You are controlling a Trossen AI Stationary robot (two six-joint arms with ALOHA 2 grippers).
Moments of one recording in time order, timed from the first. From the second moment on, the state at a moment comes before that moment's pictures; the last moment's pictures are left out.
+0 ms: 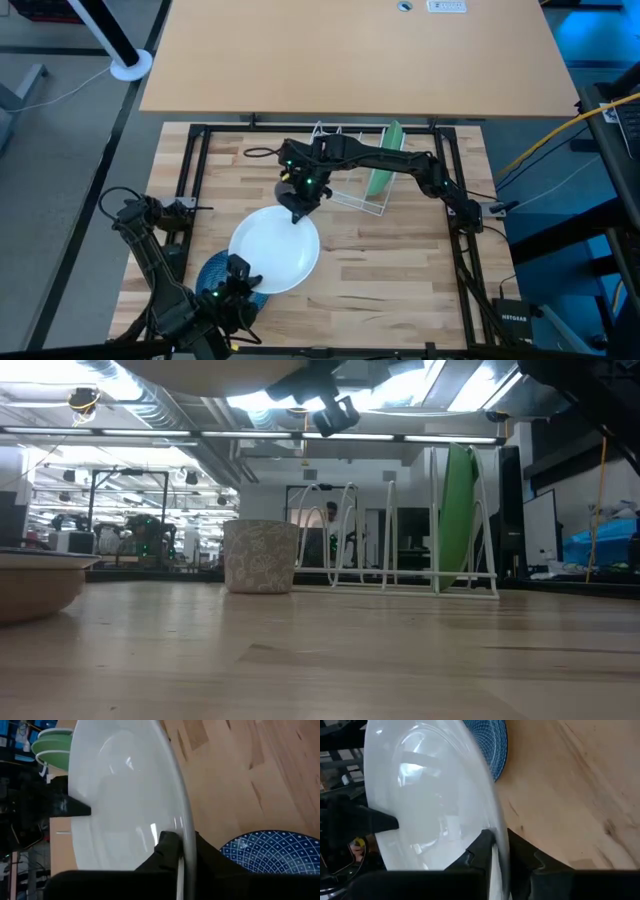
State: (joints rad) left arm -0.91 1.90 1.90 -1.56 -0.86 -0.48; right arm -0.10 2.24 2.36 -1.17 -0.75 0.80
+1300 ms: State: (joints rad) left arm -1.07 1.90 1.90 -1.43 -0.62 -0.72; right arm 0.08 2.39 2.34 -0.89 -0.57 0.84
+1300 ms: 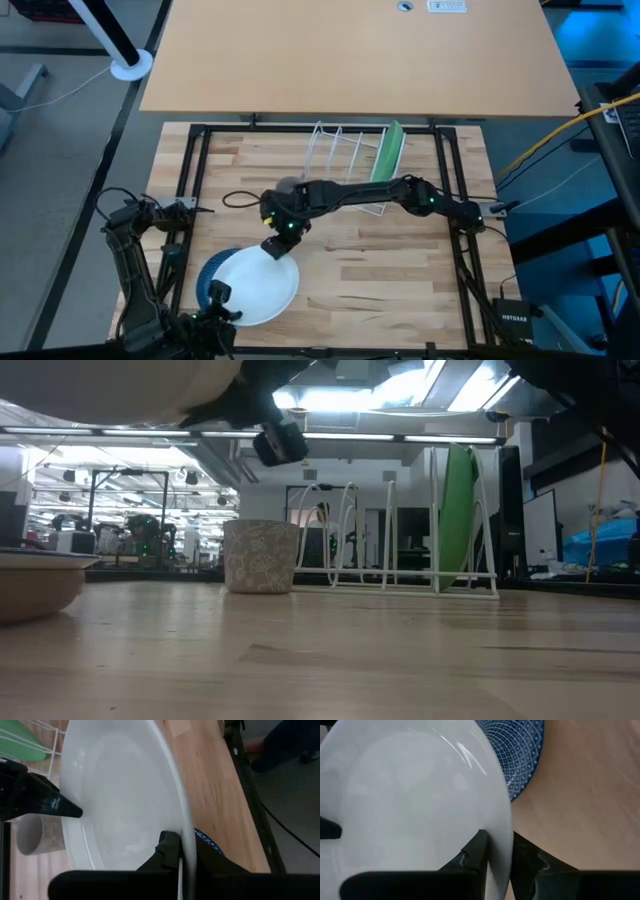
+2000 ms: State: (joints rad) left arm -1.10 1.90 1.90 -1.43 -0.55 -0.84; right arm 0.08 2.41 2.34 -0.83 -0.48 0.83
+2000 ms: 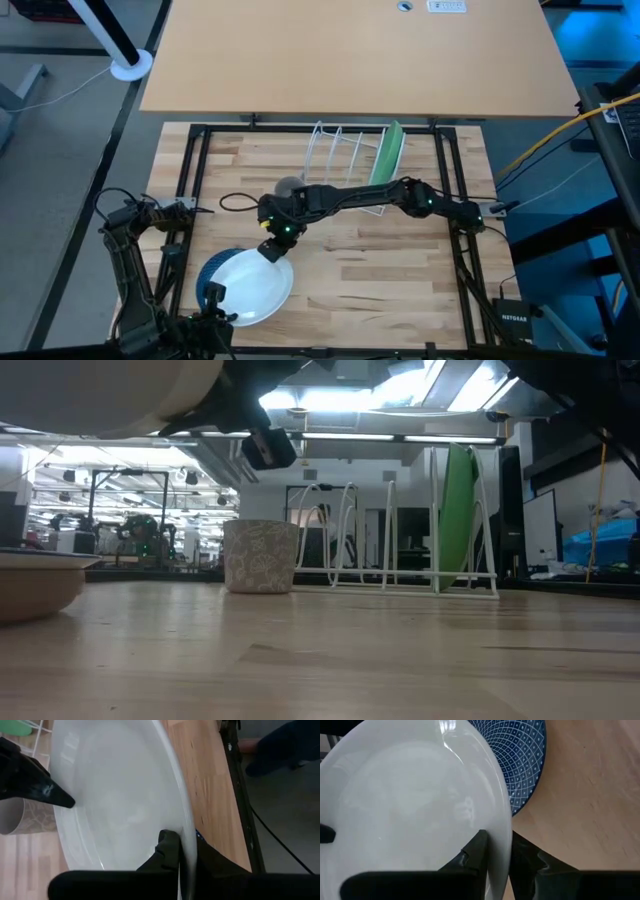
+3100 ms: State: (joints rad) left arm -1.11 1.90 1.90 -1.45 -0.54 -0.86; right arm 0.13 2.41 2.34 -0.81 -0.59 0.96
